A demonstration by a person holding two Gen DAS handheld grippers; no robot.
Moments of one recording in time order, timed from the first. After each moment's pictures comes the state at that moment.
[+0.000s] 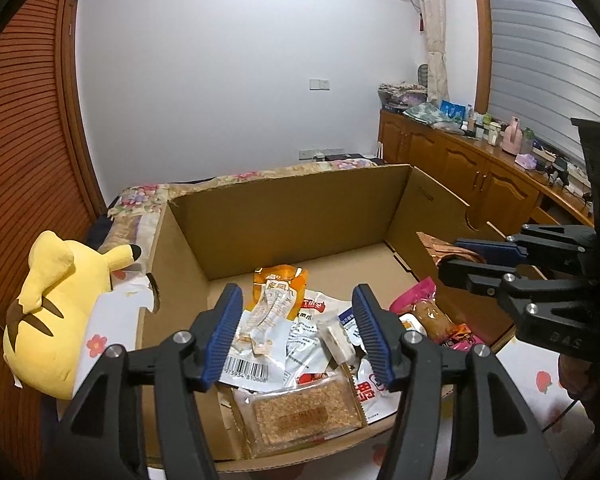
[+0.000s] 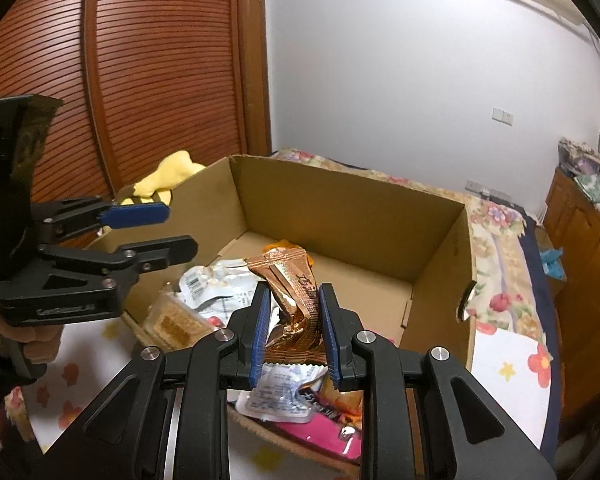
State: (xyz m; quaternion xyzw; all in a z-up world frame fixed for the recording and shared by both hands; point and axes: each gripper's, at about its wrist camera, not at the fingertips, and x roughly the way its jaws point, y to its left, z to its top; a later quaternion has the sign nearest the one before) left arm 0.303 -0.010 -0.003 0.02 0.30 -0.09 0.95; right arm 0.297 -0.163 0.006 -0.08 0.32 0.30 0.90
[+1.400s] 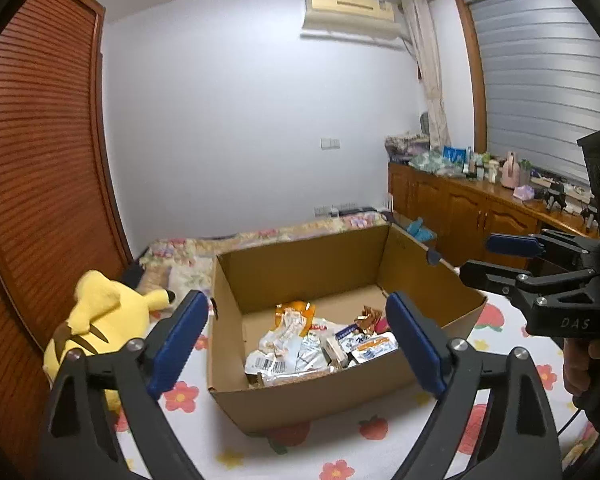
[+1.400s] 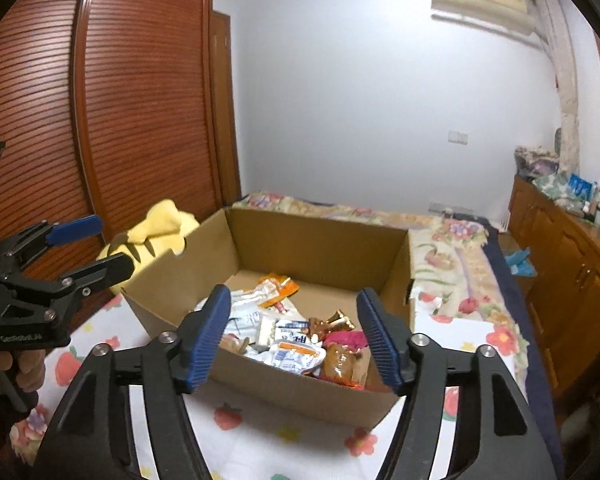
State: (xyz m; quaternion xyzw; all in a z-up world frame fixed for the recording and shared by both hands) left arm 0.193 -0.005 0.061 0.04 0.19 -0.06 0.98; right arm 0.224 -0.189 0.060 -0.03 0.25 0.24 0.94
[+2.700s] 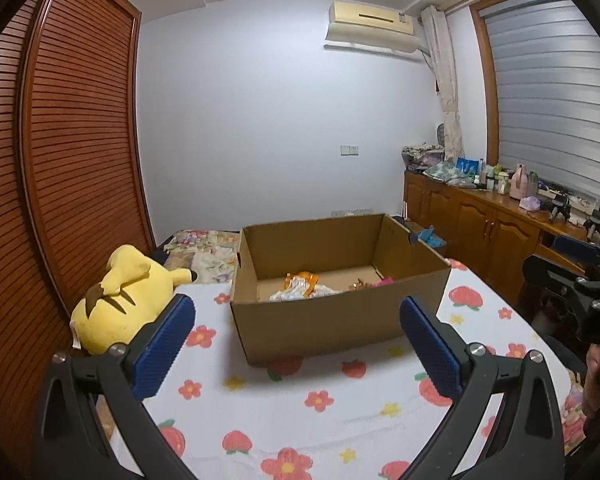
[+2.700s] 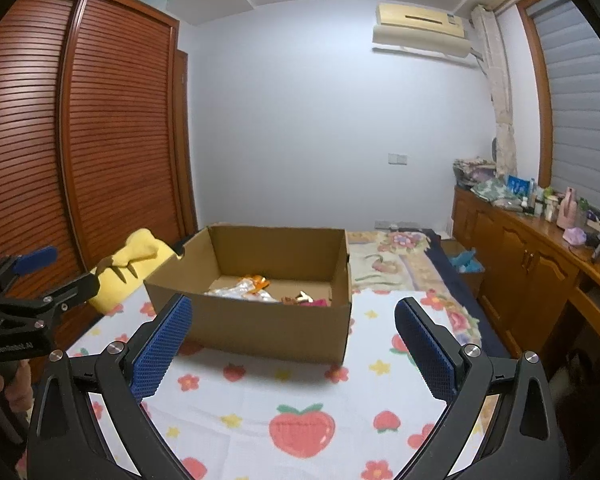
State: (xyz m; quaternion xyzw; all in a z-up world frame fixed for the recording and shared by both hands) left arm 0.091 -0.010 0.045 0.02 0.18 -0.02 0.98; right arm 0.091 -0.217 0.074 0.00 0.20 0.13 0.97
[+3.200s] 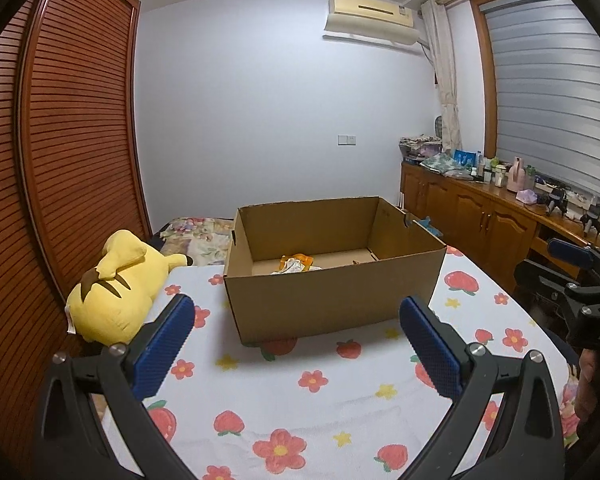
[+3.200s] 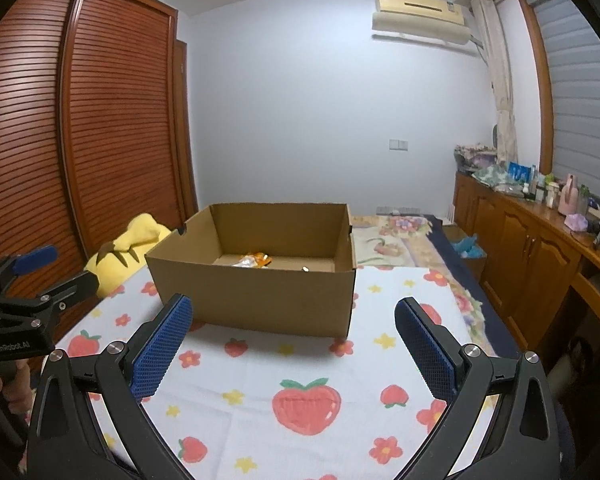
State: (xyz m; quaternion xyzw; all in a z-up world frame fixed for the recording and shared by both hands) left arm 0.083 -0.012 0.031 0.01 0.20 -0.02 0.98; right arm 0.083 -0.217 0.055 0.00 0.22 0.14 0.97
